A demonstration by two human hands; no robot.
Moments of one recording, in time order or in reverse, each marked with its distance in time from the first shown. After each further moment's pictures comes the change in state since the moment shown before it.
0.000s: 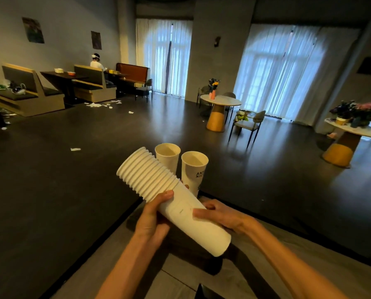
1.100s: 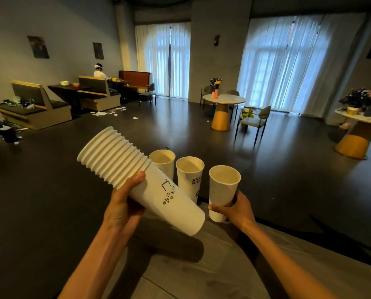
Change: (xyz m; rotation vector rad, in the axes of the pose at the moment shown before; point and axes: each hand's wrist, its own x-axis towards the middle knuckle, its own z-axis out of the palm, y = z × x) left_hand 0.018 0.051 0.022 0.173 -0.019 0.262; right_hand 0.064 0.089 -0.043 0.185 0.784 -0.092
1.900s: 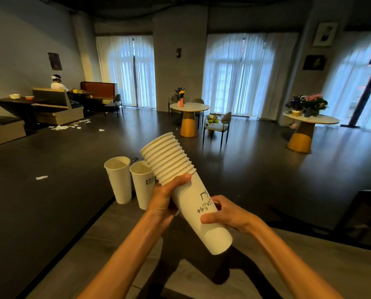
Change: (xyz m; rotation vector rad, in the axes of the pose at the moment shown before) left_hand -0.065 -0.094 0.135 0.229 -0.307 -0.220; right_hand -0.118 -0.067 -0.150 0.015 -0.622 -0.005
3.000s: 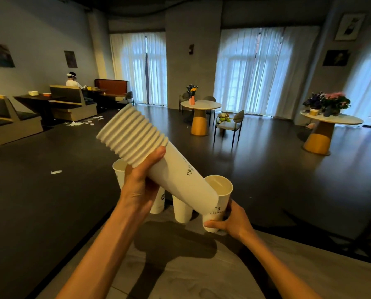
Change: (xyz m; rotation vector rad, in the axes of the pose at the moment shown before) left_hand 0.025 0.062 -0.035 -0.128 0.057 0.280; right_hand 0.098 0.102 -0.006 -0.126 0.575 0.042
